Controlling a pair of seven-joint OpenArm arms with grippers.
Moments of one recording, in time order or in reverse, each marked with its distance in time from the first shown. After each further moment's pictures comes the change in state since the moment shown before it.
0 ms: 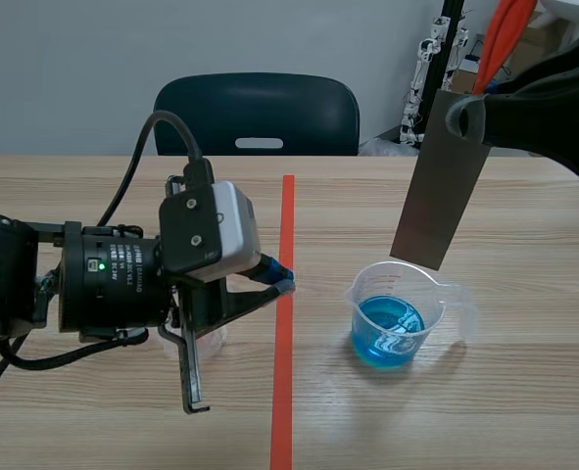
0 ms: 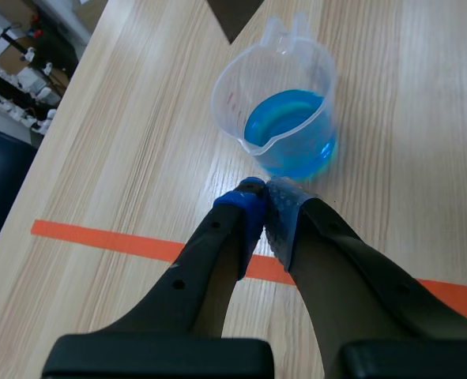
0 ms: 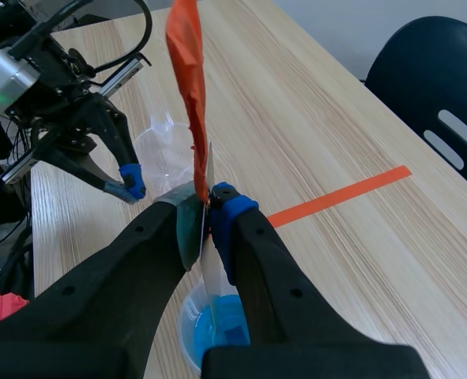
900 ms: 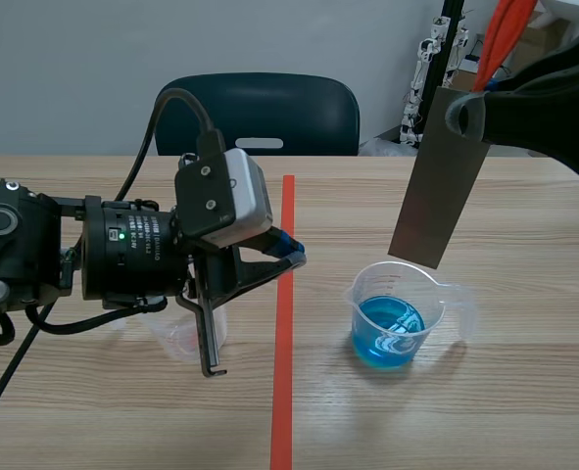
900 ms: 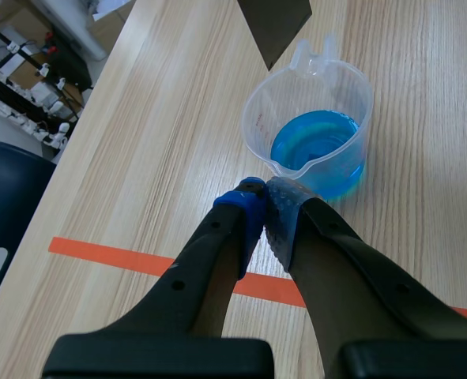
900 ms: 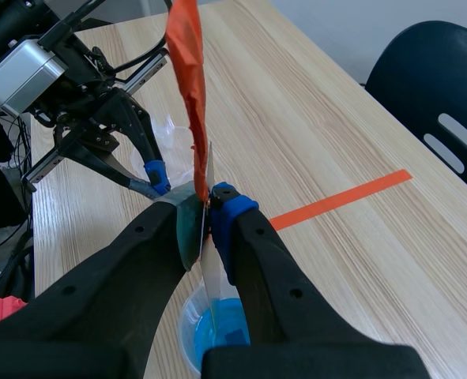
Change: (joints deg) left arm -4.3 3.4 -0.2 -3.7 0.2 -1.9 -1.5; right arm 0.0 0.0 0.0 0.0 0.0 0.0 0.5
